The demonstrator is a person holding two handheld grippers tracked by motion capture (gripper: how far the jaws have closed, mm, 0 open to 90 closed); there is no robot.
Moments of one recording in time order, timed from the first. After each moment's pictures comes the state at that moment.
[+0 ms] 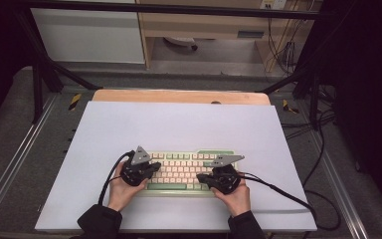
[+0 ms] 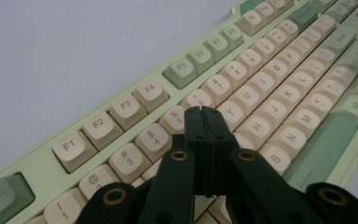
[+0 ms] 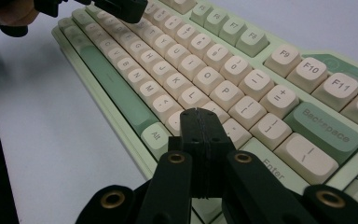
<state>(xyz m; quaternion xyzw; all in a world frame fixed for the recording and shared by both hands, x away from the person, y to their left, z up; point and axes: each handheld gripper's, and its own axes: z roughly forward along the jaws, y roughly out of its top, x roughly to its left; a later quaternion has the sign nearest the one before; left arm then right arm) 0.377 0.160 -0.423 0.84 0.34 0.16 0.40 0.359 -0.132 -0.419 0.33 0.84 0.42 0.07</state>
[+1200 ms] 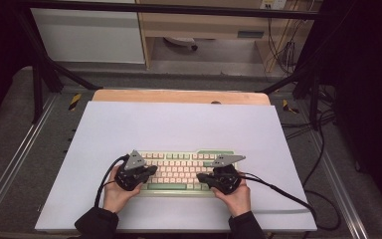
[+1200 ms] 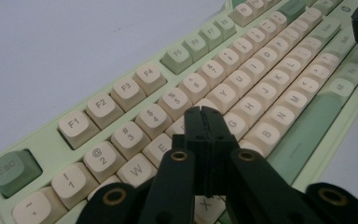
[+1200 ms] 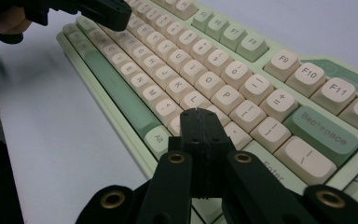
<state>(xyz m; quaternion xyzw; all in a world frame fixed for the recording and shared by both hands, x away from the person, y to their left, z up) 0.363 0.174 -0.423 0.84 0.33 0.16 0.41 0.357 -0.134 -0.416 0.33 0.84 0.43 0.07</state>
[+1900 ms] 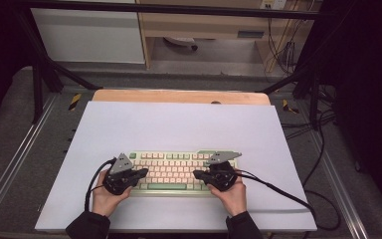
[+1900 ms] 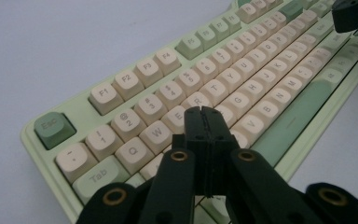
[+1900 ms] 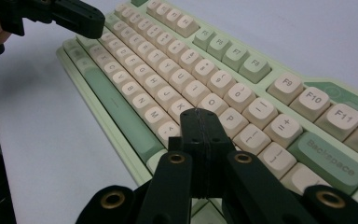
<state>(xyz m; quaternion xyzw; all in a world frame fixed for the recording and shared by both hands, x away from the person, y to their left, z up) 0.350 0.202 -0.420 0.82 0.35 0.16 0.42 0.364 -0.121 -0.411 0.33 0.83 0.44 0.07</state>
